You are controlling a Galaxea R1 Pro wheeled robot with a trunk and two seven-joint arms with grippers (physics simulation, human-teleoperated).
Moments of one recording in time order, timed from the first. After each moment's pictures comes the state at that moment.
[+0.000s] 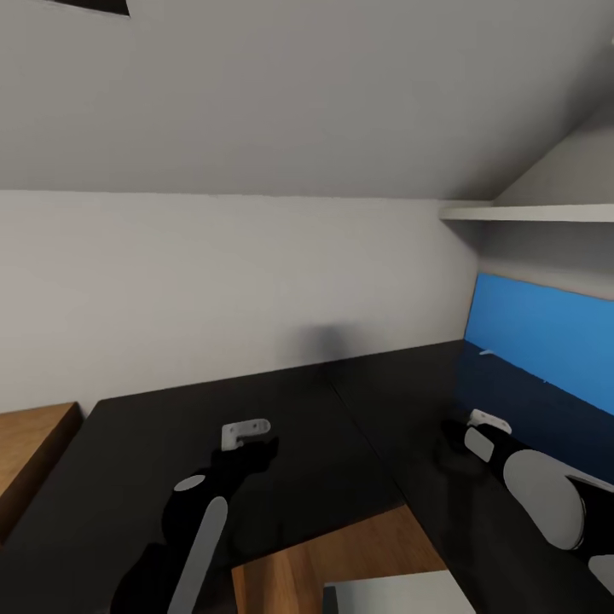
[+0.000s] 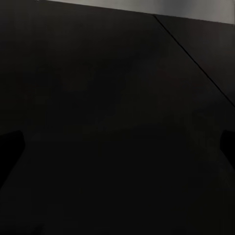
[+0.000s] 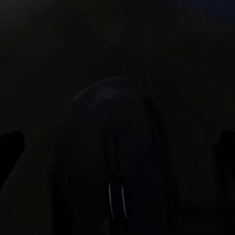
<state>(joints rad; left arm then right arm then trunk) -0.24 -0.16 -0.21 -1.62 0.29 0.70 0.30 -1.04 -0.22 -0.32 0.01 -0.10 0.12 -0.14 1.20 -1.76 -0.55</state>
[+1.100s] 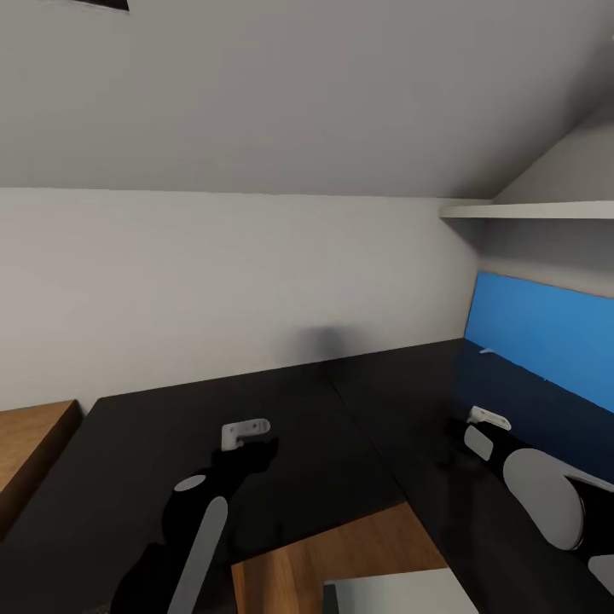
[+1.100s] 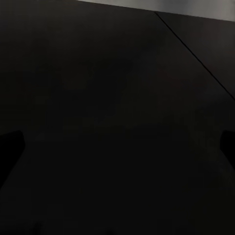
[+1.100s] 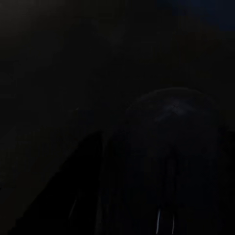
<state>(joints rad) -0.24 -0.15 -0.21 -1.62 0.29 0.70 0.30 -1.04 -0.22 -0.31 -0.01 -0.09 0.12 -0.13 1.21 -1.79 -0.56</state>
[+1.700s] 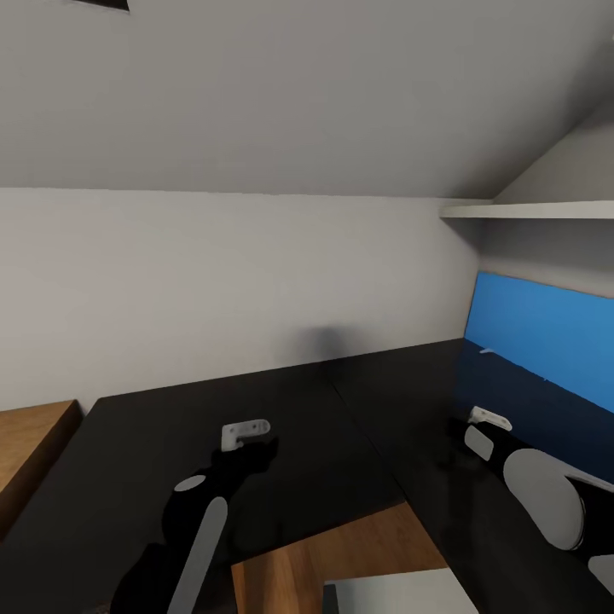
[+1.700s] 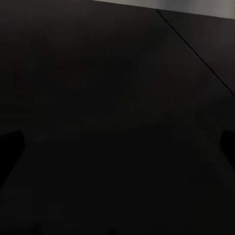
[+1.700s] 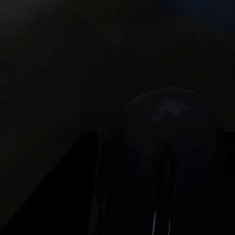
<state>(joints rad) -0.24 -0.15 -0.21 -1.61 0.29 0.71 0.30 -1.04 -0.22 -0.31 -0.01 -0.09 0.11 -0.14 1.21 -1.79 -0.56</state>
